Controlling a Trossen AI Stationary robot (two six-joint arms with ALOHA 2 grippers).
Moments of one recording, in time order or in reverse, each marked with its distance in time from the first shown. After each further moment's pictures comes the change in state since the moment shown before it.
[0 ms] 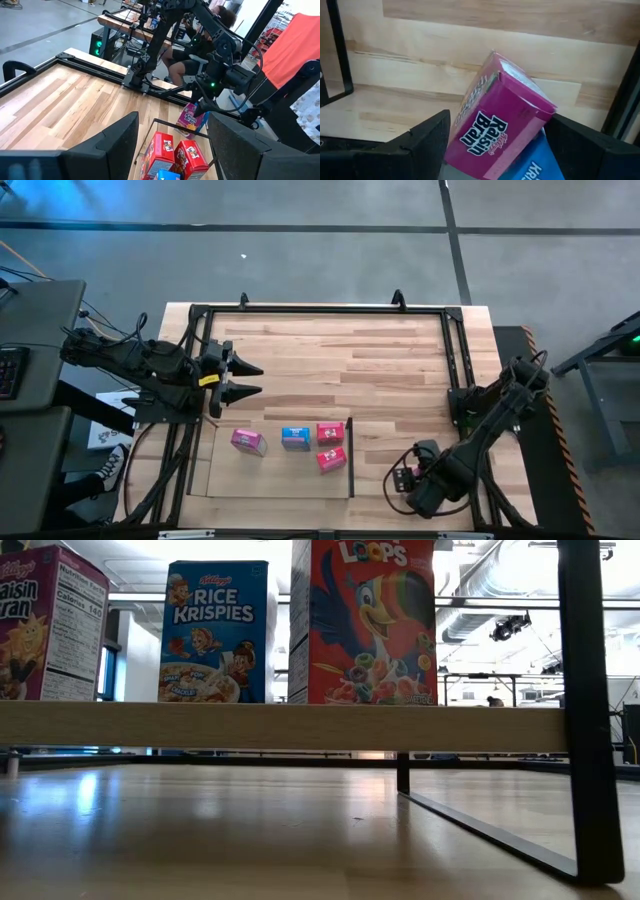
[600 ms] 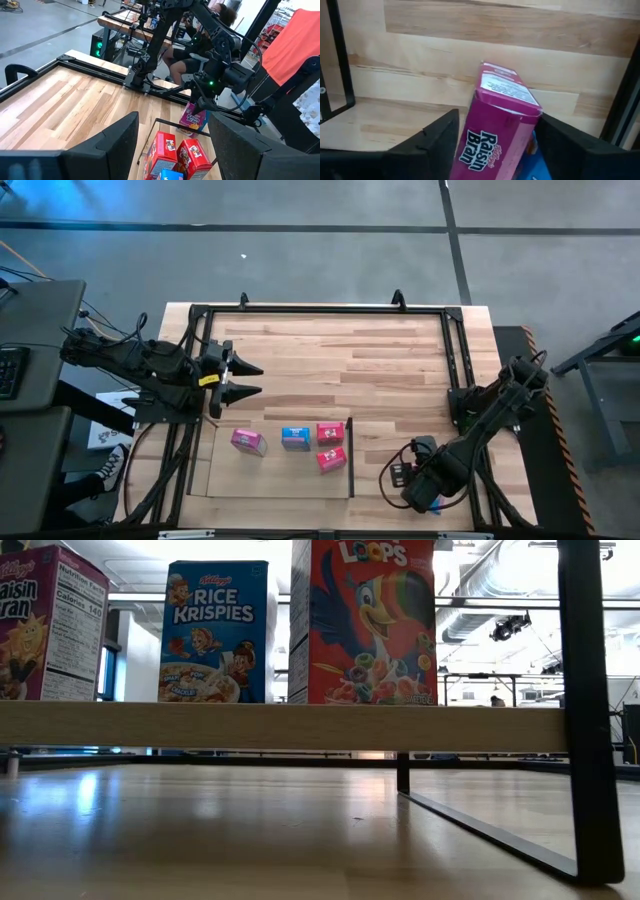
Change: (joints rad) left arm 0.000 0.000 0.000 -0.003 0.000 0.025; right arm -0.030 0.000 -0.002 -0.025 0.003 -0.030
